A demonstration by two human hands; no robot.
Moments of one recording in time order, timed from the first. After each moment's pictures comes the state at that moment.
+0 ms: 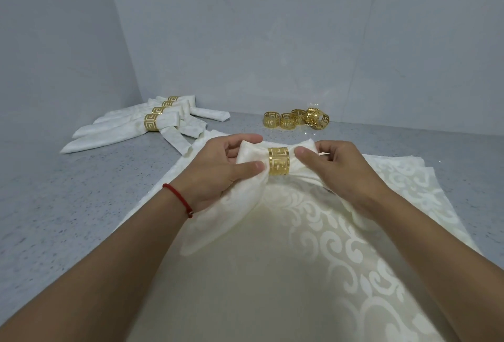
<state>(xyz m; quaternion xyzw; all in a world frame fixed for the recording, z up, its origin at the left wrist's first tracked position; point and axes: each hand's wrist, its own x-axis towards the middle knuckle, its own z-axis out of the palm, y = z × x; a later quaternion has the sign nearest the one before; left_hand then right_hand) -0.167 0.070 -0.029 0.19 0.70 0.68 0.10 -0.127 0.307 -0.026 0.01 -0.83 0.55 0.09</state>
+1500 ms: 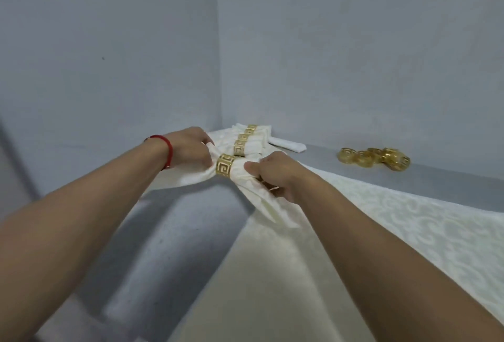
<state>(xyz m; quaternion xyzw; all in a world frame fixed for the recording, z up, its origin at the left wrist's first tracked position) -0.218 -0.161 0.052 0.01 0.96 0.28 0.04 -0.209 0.053 0.010 0.05 -0.85 0.51 -0.09</state>
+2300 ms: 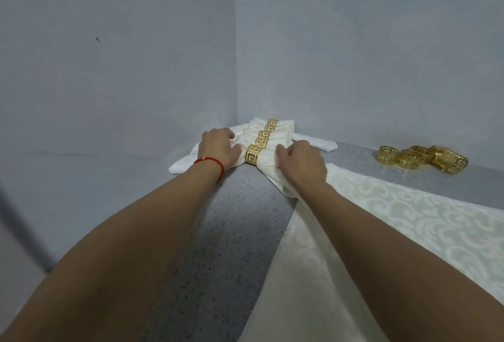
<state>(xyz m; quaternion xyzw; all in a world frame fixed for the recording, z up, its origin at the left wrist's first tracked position) -0.342 -0.165 -0.034 -0.04 0.95 0.25 -0.18 -0.323 0.025 -0.049 -0.05 -0.93 0.32 0.17</state>
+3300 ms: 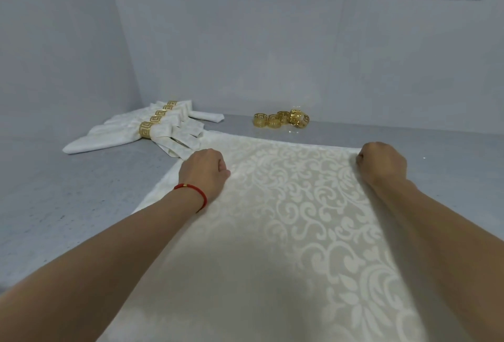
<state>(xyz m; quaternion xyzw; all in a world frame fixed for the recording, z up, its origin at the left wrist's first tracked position) -0.147 0.049 -0.047 0.09 0.96 0.23 -0.14 -0.122 0.416 -0.046 -0.24 -0.95 0.02 0.18</state>
